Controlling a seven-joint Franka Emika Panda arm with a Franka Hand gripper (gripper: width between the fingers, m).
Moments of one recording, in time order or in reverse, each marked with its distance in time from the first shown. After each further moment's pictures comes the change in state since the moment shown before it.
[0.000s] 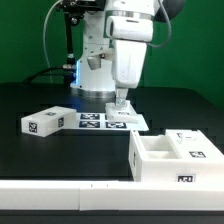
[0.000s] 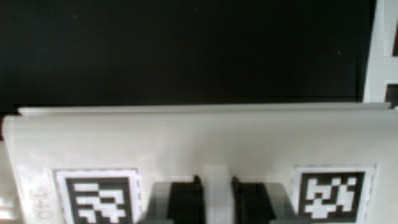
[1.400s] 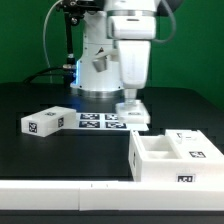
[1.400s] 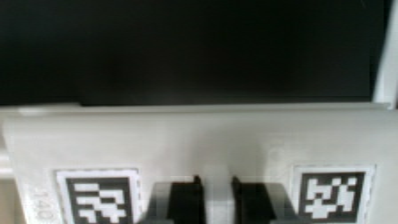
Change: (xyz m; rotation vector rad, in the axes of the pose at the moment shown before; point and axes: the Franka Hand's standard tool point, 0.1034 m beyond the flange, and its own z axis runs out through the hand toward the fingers) arm 0.054 -0.003 -0.001 0.103 0.039 0.102
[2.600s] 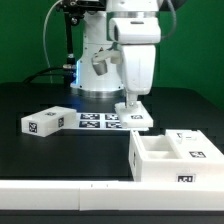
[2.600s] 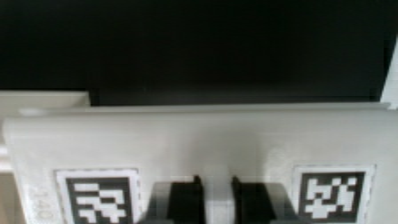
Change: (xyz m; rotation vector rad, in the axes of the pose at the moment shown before) arm -0.034 0.025 0.001 0.012 0.062 -0.155
